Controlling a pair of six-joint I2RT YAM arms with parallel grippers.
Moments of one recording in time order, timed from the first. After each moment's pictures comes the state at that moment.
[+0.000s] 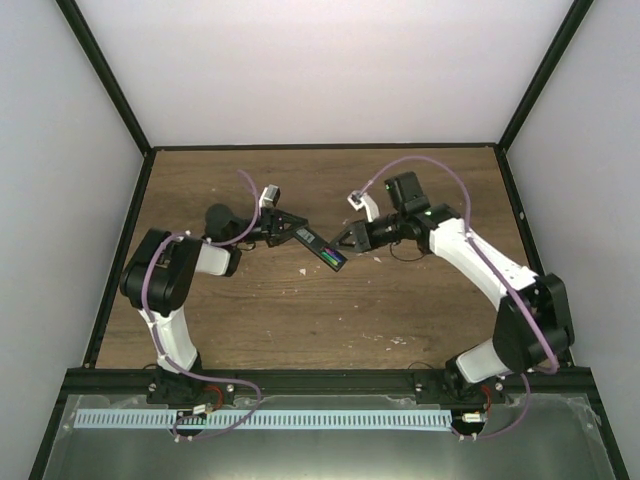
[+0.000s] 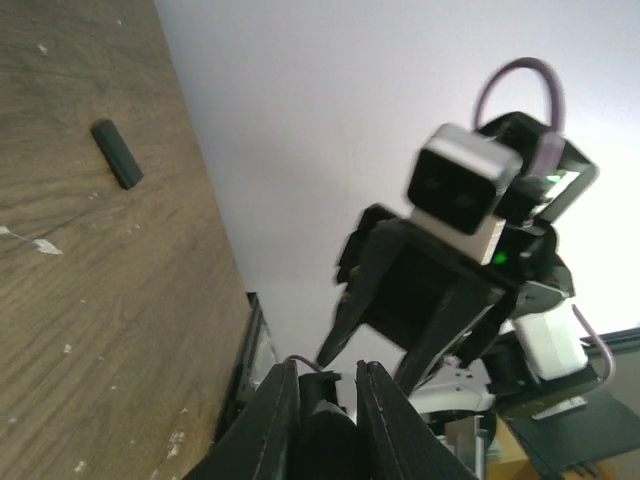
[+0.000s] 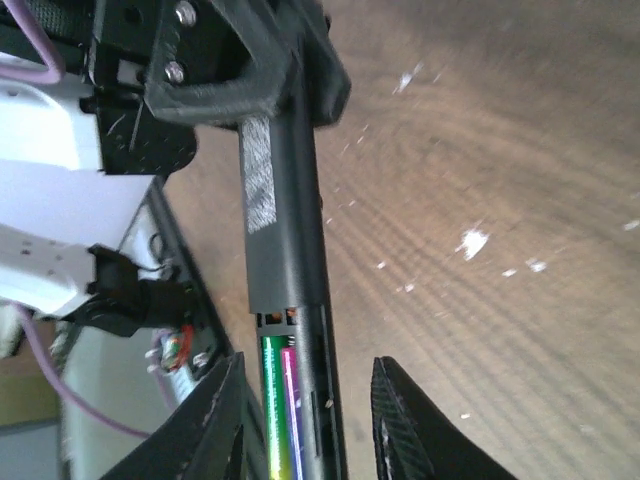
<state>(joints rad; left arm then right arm) -0.28 1.88 0.73 1.43 1.19 -1.63 0.45 1.49 1.13 -0.55 -0.86 0.19</state>
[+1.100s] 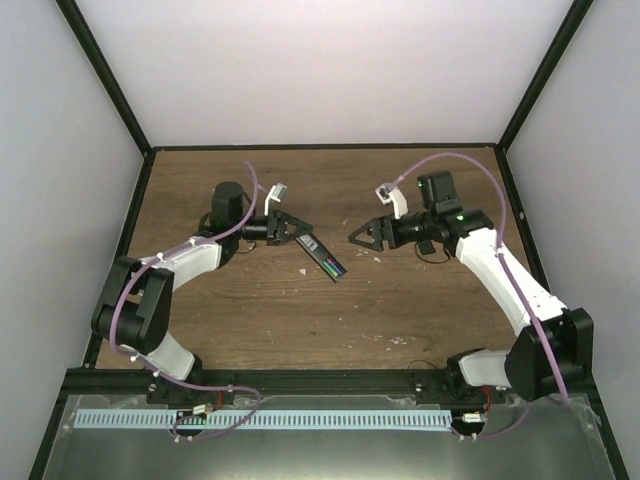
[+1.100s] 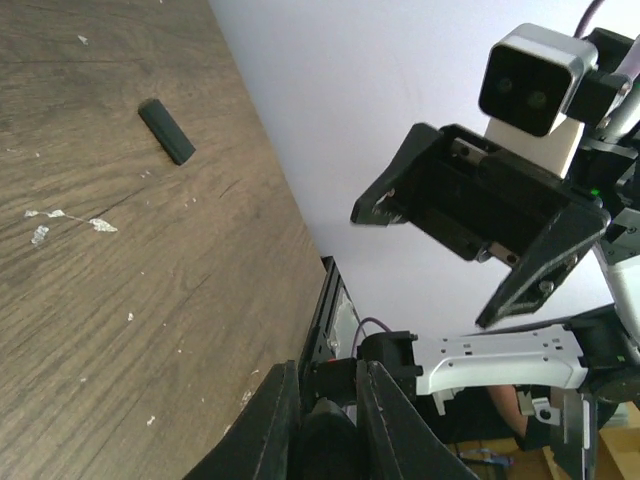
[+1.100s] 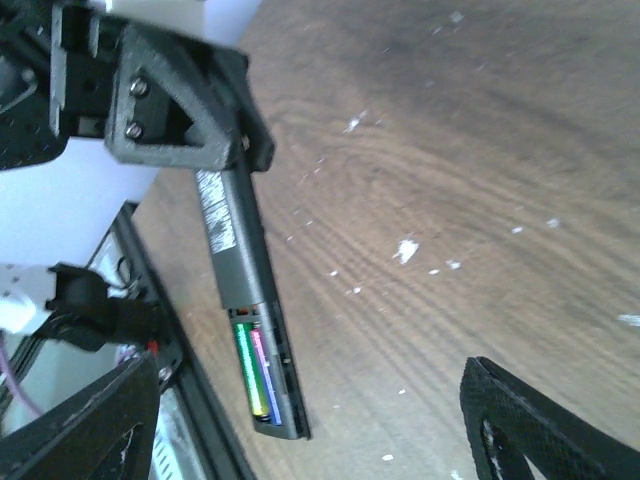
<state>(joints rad) -0.33 1.59 0.84 0.42 1.17 -0.88 0.30 1.30 1.10 -0.63 -0.78 0.08</state>
